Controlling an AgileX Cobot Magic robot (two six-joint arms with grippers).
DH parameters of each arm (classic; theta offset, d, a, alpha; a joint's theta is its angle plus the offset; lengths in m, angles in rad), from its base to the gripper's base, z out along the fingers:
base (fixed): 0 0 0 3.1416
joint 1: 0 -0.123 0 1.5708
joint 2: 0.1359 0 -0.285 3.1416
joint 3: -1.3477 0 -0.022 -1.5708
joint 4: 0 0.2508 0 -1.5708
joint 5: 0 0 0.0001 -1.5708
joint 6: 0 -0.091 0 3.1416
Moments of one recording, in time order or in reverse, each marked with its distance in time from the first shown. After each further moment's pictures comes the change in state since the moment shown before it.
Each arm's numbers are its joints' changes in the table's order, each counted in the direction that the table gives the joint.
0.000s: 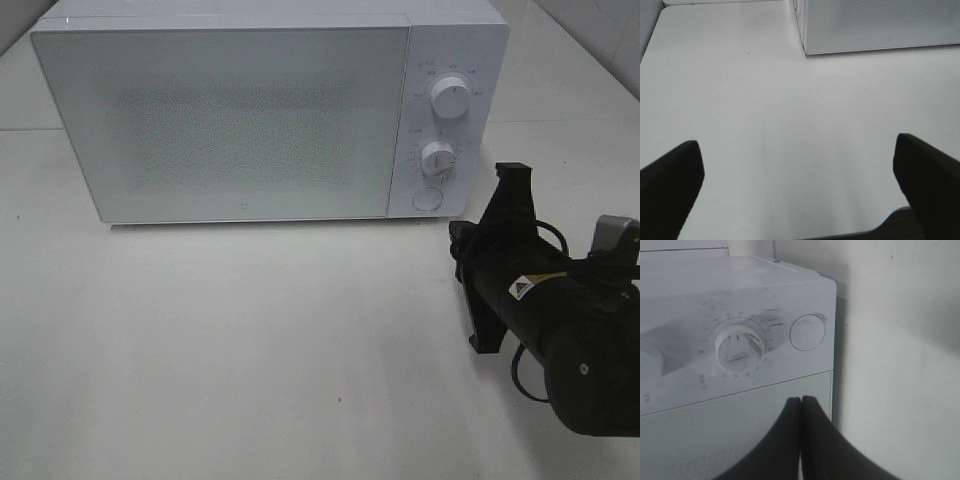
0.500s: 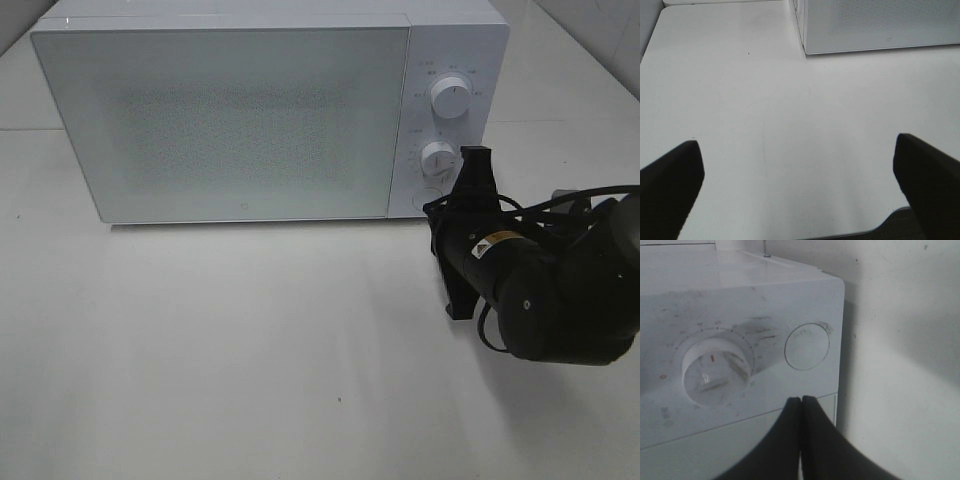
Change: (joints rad) left arm 0.000 0.000 0.000 0.000 0.000 0.000; right arm 0.125 0.135 0.193 -0.101 0.106 0.037
